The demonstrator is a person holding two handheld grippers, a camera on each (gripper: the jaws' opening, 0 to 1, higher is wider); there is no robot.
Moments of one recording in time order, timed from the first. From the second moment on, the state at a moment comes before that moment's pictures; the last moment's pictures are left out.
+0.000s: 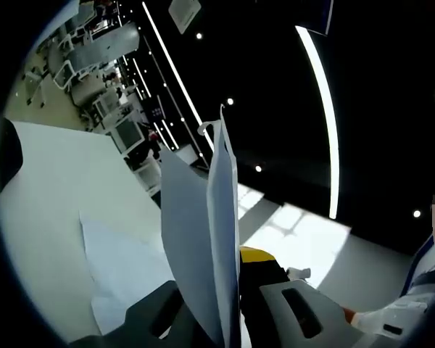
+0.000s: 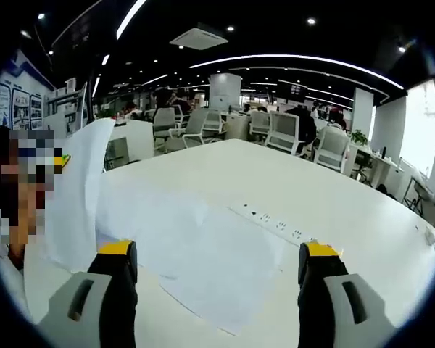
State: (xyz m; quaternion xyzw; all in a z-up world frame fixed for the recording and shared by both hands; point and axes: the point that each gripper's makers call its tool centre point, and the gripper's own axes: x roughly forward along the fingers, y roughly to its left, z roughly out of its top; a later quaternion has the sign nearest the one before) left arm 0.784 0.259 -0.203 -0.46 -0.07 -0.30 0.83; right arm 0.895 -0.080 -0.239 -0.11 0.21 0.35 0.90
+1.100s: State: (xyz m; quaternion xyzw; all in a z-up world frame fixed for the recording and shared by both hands) left arm 0.778 0.257 -0.196 -0.46 -0.08 -0.30 0.83; right arm 0.894 -0.049 -0.264 -0.13 0.23 0.38 0.89
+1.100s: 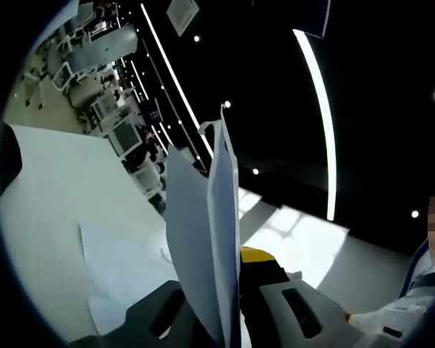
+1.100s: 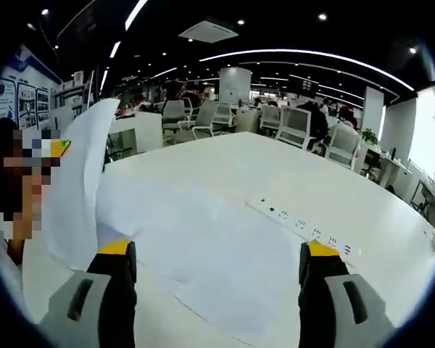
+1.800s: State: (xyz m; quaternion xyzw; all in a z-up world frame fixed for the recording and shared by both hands) left arm 0.779 0.259 -0.196 -0.46 -0.08 -0.30 0.83; right arm 0.891 -0.038 -0.288 -0.15 0.26 0.39 0.87
